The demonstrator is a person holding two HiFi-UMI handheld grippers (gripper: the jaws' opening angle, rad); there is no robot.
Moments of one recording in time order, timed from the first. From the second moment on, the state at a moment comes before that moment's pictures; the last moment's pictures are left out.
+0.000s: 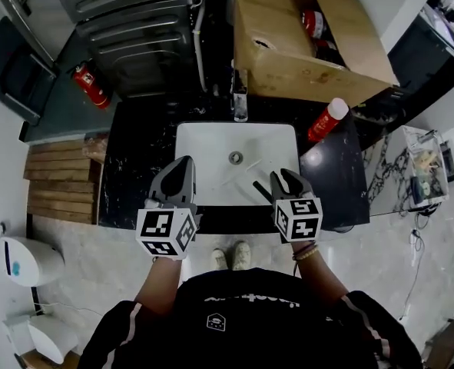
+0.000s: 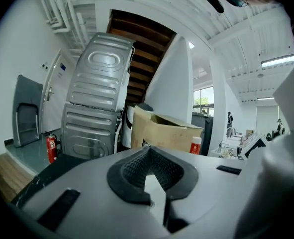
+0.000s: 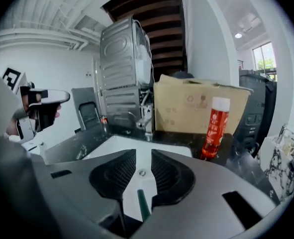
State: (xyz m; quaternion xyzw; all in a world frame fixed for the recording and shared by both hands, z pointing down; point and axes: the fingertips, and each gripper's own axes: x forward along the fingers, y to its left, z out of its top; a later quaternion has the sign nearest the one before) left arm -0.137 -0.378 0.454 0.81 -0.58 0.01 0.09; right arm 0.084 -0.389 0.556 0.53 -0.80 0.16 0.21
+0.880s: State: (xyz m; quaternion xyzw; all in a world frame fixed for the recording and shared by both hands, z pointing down) left arm -0.116 -0.375 0.328 0.84 -0.53 -0.06 0.01; right arm 0.060 -0.368 0.306 0.50 -0.87 0.00 -0.04
